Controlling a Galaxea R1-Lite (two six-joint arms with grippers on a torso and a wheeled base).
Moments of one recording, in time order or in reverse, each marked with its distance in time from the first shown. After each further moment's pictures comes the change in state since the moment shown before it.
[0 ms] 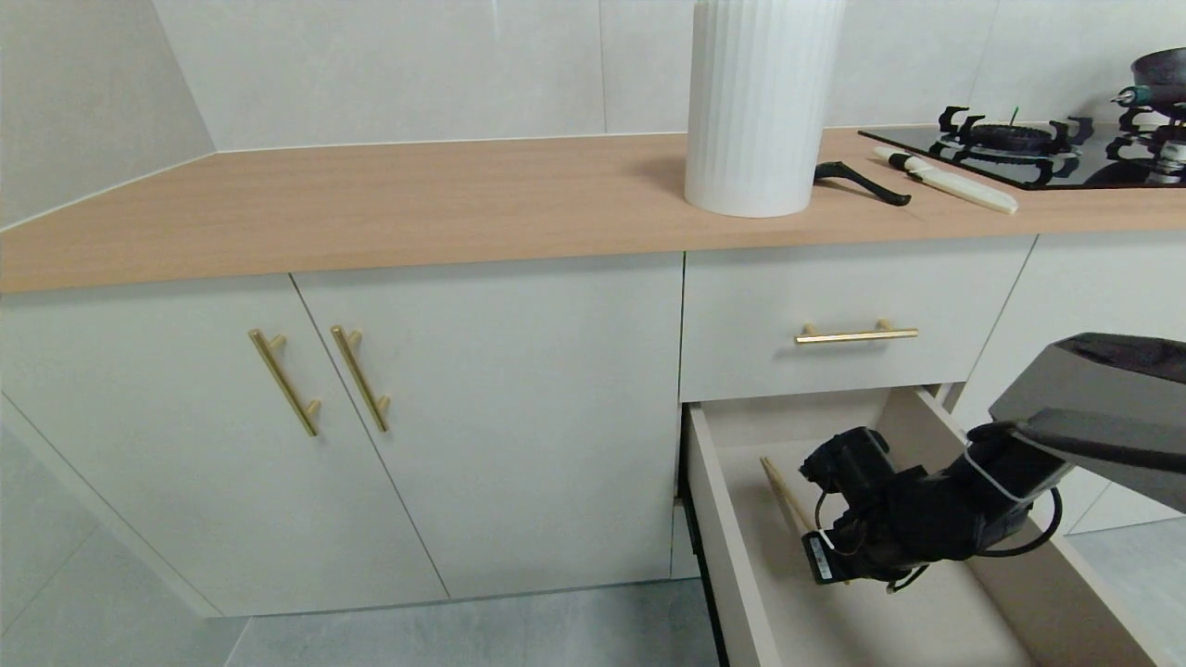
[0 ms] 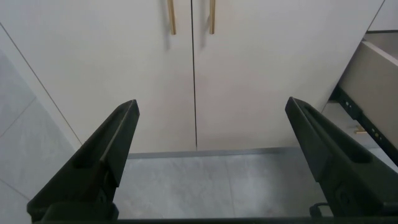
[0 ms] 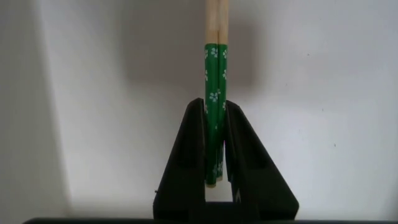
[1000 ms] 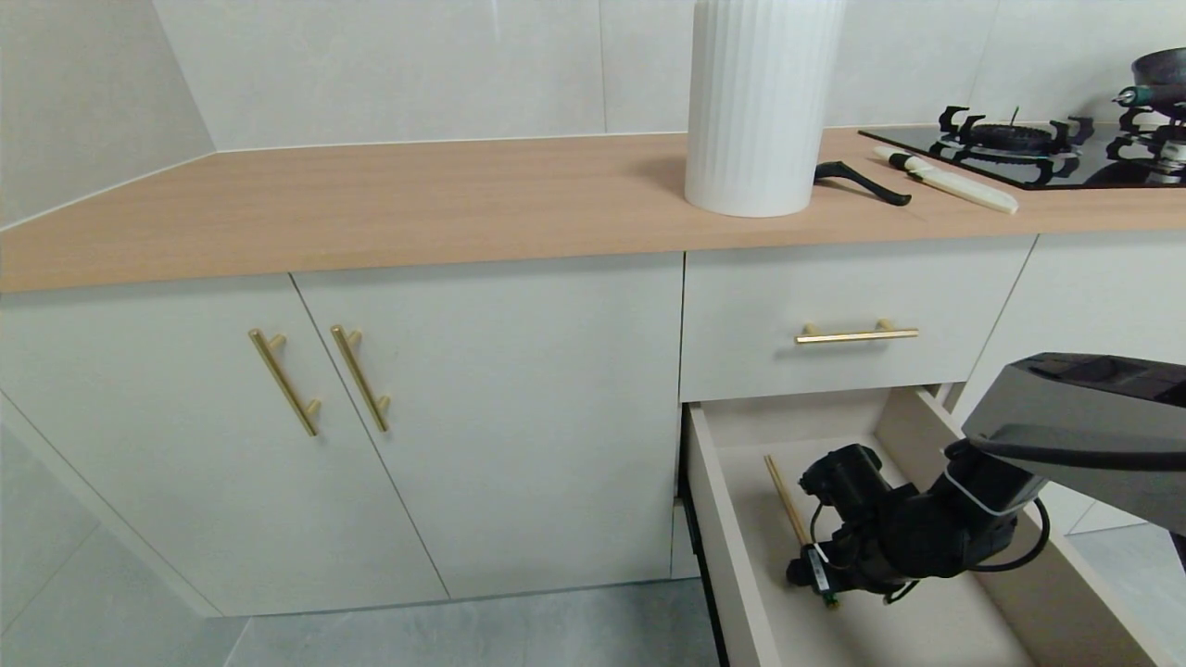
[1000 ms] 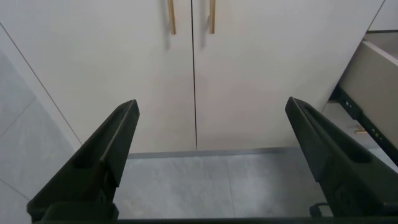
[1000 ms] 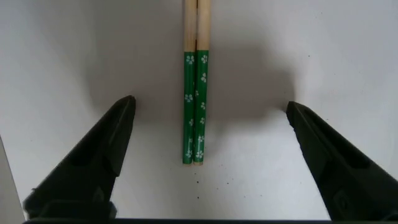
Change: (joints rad) left arm 0.000 0.000 0.000 0.000 0.000 0.000; right arm 0.000 0.061 0.021 -0.077 -0.043 0.010
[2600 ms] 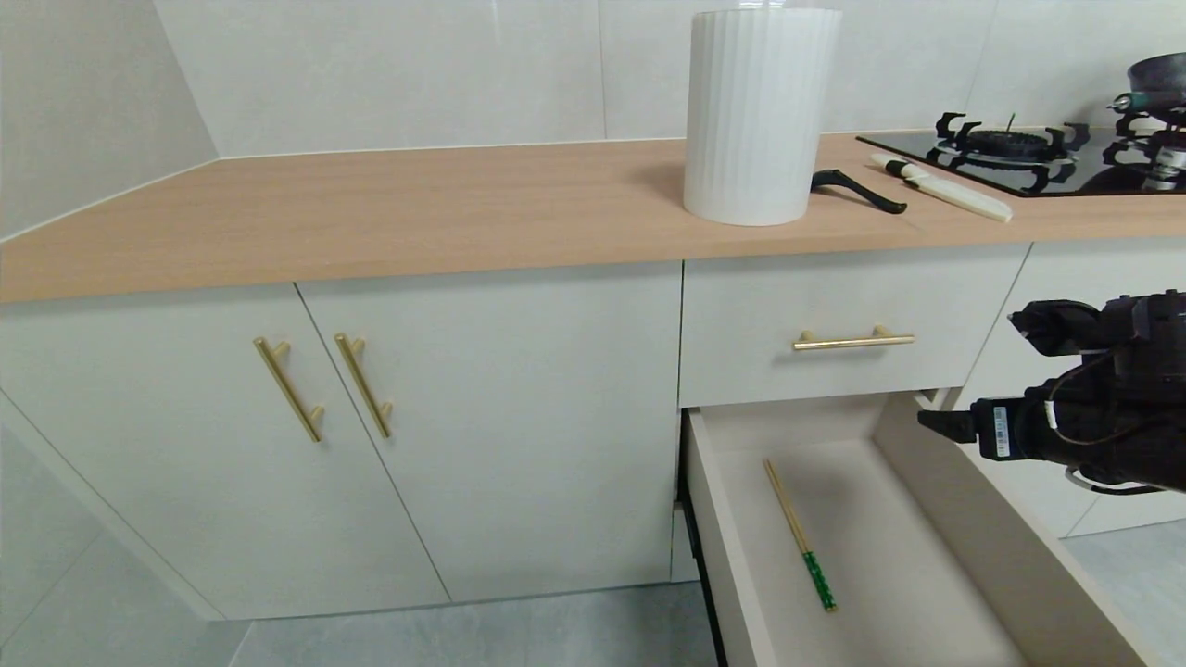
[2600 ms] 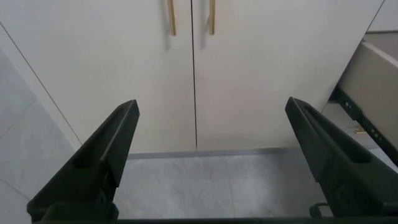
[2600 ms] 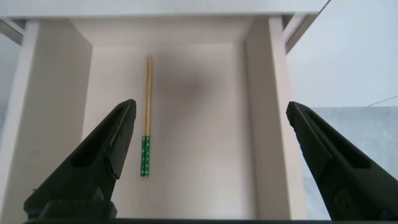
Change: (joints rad) left arm 0.000 0.000 0.000 0.000 0.000 0.000; right arm -0.280 -0.711 0.175 -0.051 0.136 -0.211
